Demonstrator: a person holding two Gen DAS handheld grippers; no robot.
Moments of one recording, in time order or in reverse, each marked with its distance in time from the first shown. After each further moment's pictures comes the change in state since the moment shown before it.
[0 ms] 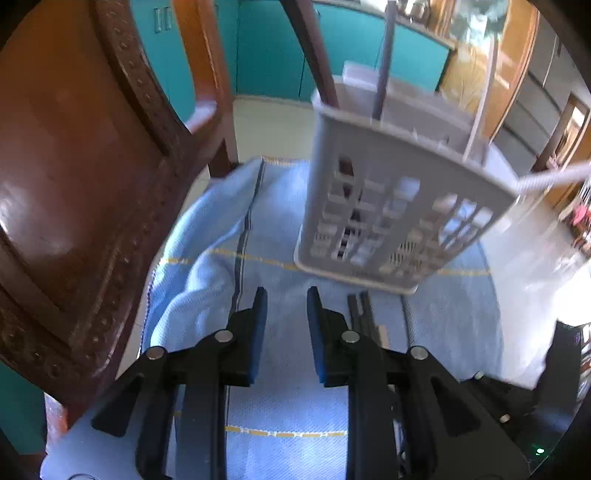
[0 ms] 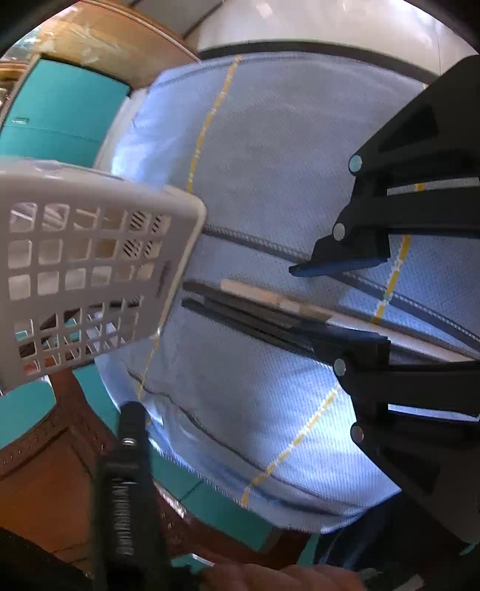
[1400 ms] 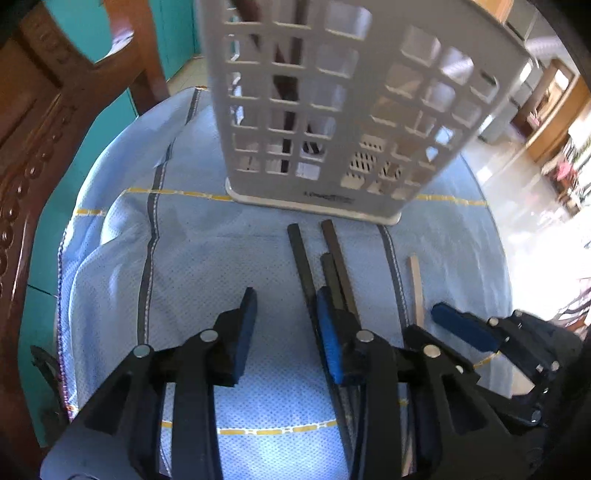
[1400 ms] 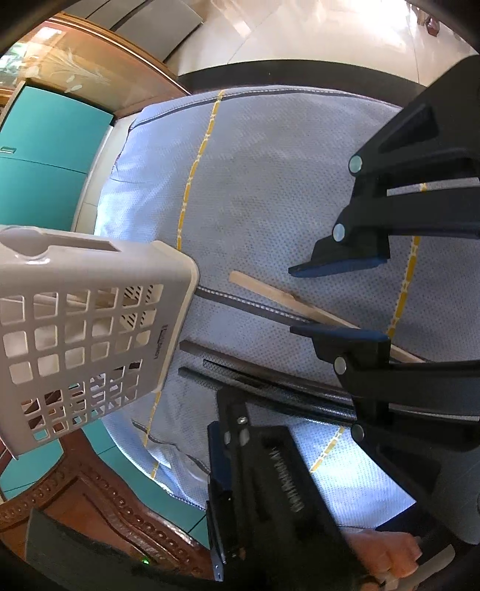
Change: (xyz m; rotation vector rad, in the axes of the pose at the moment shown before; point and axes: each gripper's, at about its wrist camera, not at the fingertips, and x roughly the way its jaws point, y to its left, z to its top) left arm 0.054 -0.029 -0.028 0.072 0.161 -0.118; right arm -0.001 -0.023 -0.004 0.059 0.032 -0.063
